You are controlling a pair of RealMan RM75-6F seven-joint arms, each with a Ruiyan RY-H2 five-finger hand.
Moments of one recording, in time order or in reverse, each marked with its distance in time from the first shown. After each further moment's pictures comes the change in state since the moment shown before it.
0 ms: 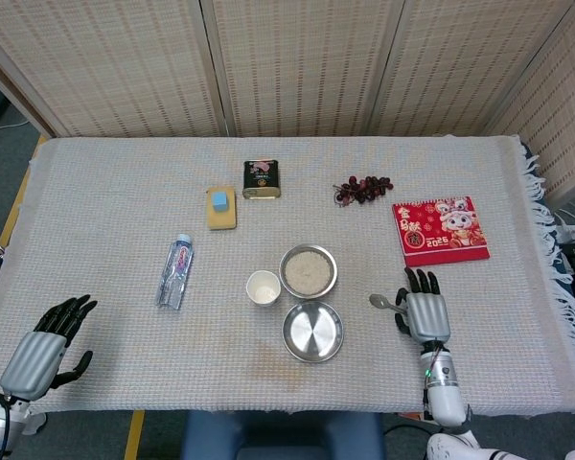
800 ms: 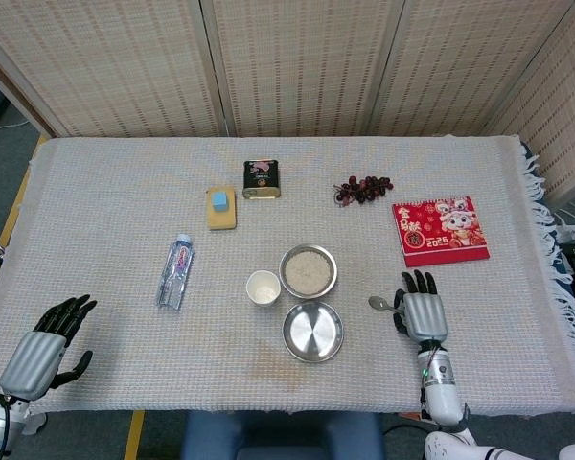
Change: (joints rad) left arm 0.000 0.000 -0.001 0.001 -0.001 0.000 0.000; right arm 0.022 -0.010 -0.015 0.015 0.031 -0.004 -0.007
